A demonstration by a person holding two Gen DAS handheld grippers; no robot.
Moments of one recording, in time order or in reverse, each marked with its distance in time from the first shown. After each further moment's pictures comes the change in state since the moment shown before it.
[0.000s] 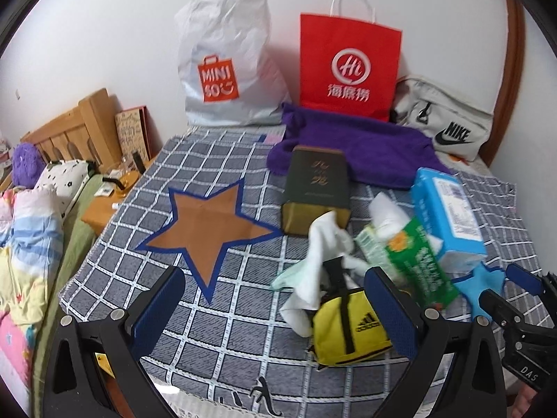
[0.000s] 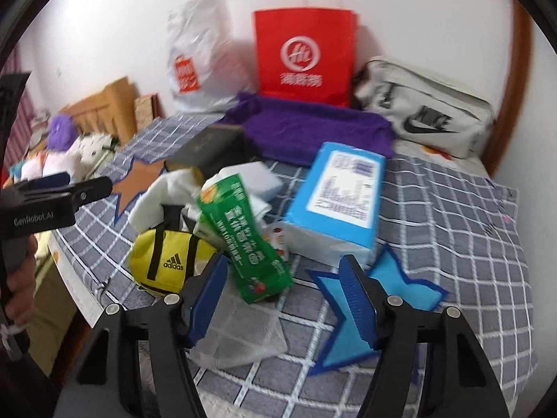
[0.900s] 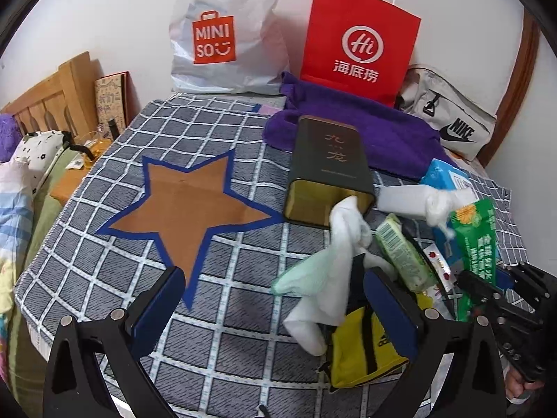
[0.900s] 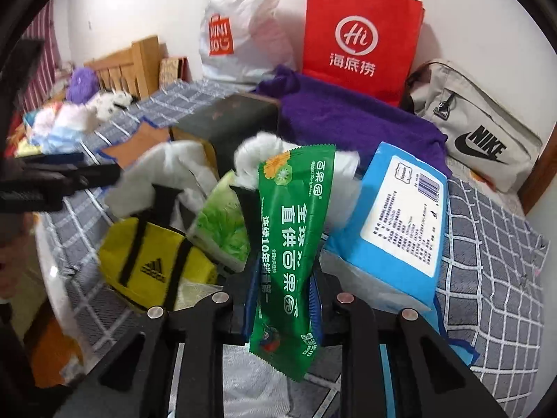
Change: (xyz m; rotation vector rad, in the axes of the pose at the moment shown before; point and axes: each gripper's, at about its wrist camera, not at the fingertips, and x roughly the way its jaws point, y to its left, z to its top) left arm 0.056 0.019 -0.003 -0.058 0.066 -0.119; right arm 0.050 0.006 0.015 -0.120 0.031 0.077
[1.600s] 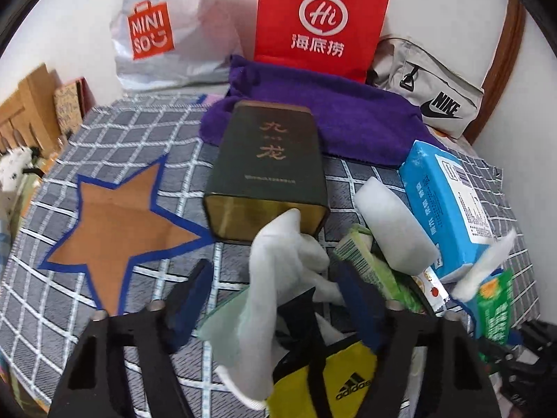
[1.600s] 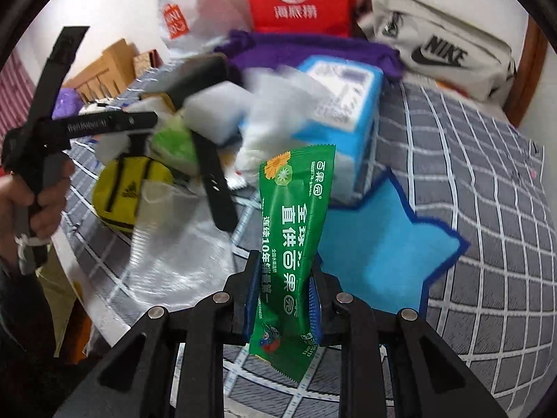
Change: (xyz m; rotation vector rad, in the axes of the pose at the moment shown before) left arm 0.050 -0.044 0.020 0.070 0.083 -0.086; right arm -0.012 -0.053 -0.069 0.187 0.176 0.017
